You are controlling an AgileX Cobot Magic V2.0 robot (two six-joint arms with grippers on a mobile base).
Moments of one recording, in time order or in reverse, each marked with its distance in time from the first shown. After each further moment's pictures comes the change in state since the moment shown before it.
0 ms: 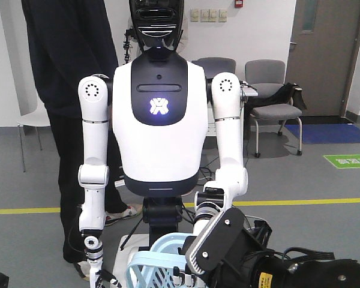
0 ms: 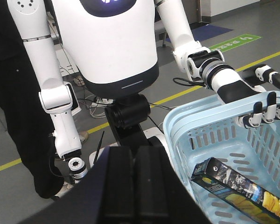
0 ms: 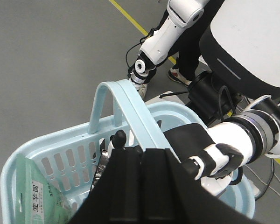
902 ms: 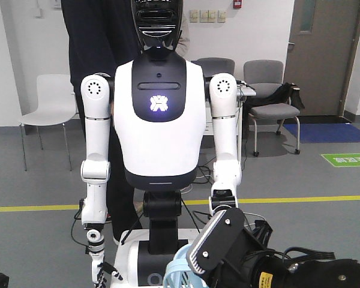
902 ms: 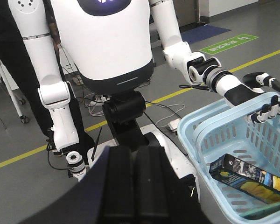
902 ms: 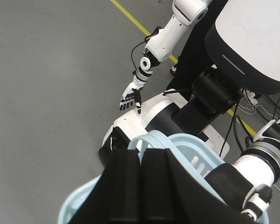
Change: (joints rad) left arm 0.000 0.000 0.000 -0.001 0.000 -0.001; right arm 0.000 0.000 0.000 0.000 0.002 0.000
